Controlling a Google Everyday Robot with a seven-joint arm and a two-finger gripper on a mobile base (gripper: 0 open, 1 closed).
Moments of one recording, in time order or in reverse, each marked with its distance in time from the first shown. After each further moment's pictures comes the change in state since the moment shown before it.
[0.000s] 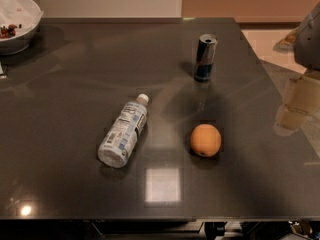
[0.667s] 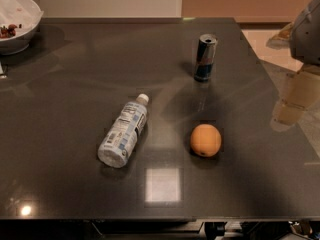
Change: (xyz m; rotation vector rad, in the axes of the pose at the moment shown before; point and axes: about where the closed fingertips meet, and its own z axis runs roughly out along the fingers) arm -0.013 -0.003 -0.002 -0.015 -0.043 -0.049
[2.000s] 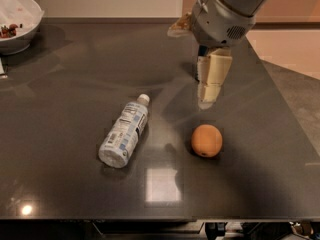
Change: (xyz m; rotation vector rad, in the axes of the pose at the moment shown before) arm -0.150 -0.018 0.048 -0.101 -0.211 -0.492
